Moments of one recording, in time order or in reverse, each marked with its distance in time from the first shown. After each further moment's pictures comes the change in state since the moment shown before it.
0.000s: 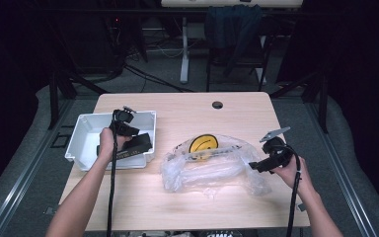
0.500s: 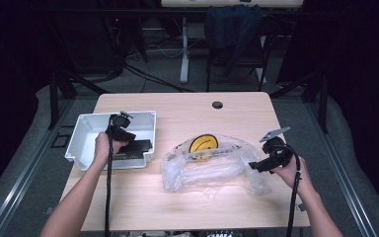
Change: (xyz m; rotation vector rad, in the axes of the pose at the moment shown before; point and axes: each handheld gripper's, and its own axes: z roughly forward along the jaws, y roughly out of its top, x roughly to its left) left arm 0.005 -0.017 -0.003 0.036 0.010 0.010; right arm 0.000 0.001 0.000 0.002 0.005 -0.001
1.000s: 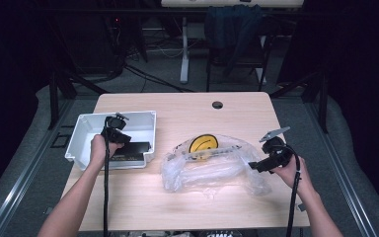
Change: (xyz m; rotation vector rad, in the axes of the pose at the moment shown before) left arm 0.008 -0.010 -0.002 0.028 0.022 -0.045; right arm 0.000 0.001 0.000 0.002 -0.001 -0.004
